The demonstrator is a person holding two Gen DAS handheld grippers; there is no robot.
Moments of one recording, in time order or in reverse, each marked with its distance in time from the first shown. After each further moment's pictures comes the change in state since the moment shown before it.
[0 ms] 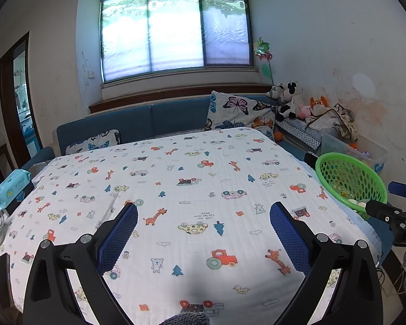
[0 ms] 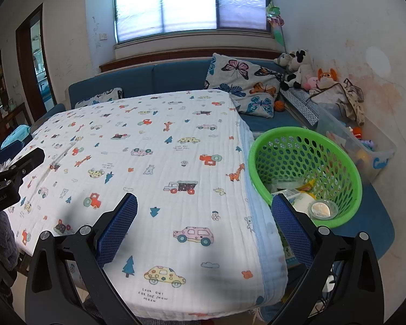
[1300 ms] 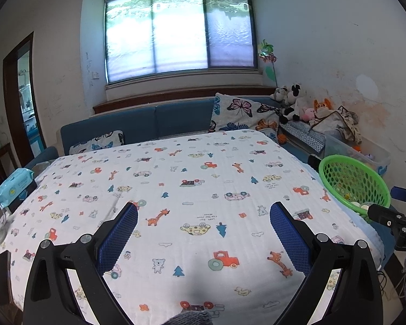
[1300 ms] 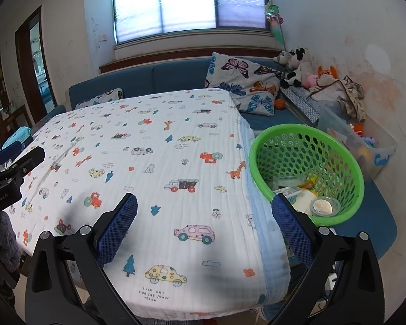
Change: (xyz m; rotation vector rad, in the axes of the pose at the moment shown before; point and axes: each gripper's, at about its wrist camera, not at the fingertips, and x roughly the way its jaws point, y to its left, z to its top) left arm -0.001 -0.002 -0.004 -0.018 -0.012 0.022; right arm 0.001 0.000 -0.005 0.010 0.002 0.005
